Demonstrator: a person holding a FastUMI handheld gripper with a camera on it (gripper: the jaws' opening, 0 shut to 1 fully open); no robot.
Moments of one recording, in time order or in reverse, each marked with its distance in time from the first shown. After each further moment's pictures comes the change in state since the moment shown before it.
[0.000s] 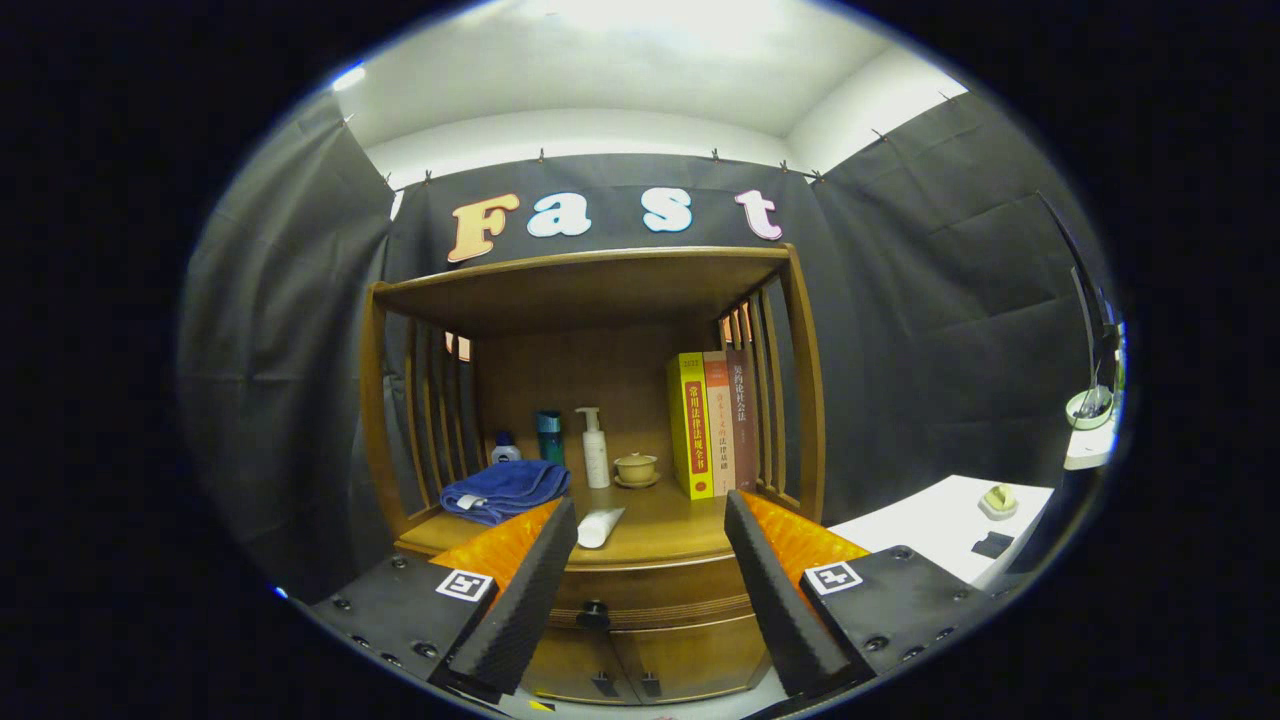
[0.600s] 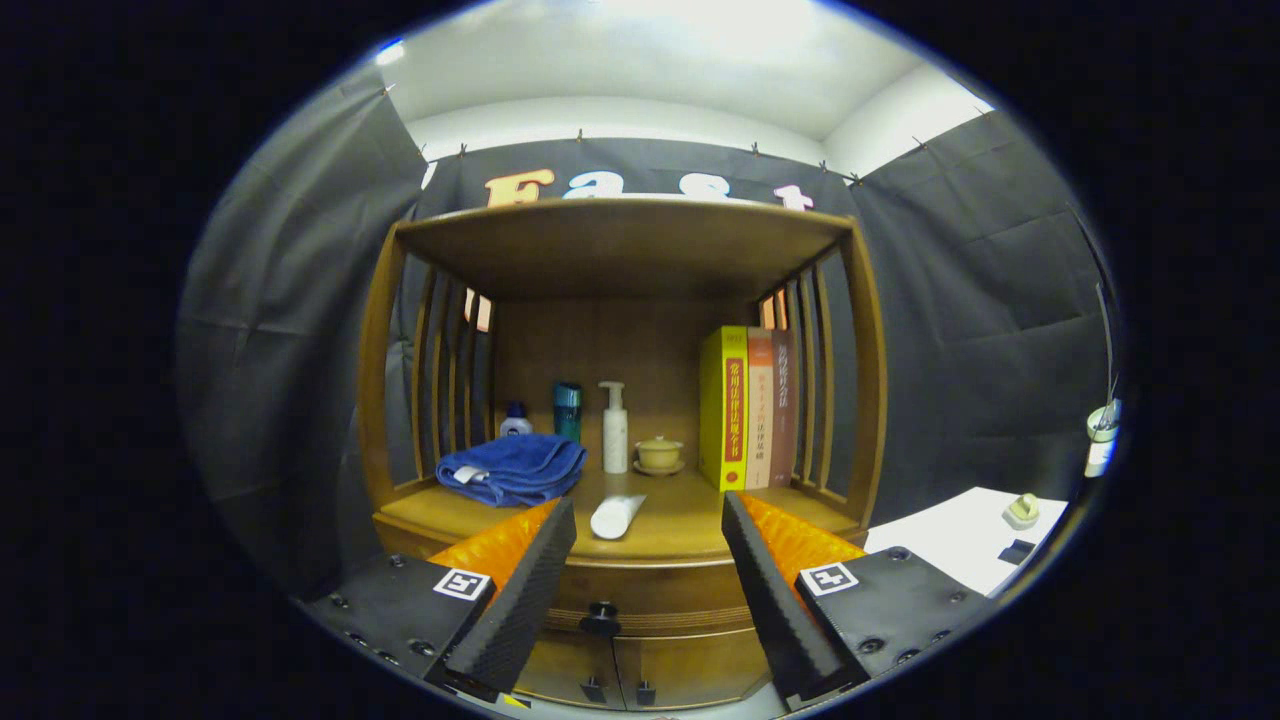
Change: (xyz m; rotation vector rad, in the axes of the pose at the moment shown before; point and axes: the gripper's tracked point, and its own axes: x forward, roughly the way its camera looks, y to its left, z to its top) arm 0.041 0.012 -0.038 -0.089 0.011 0.048
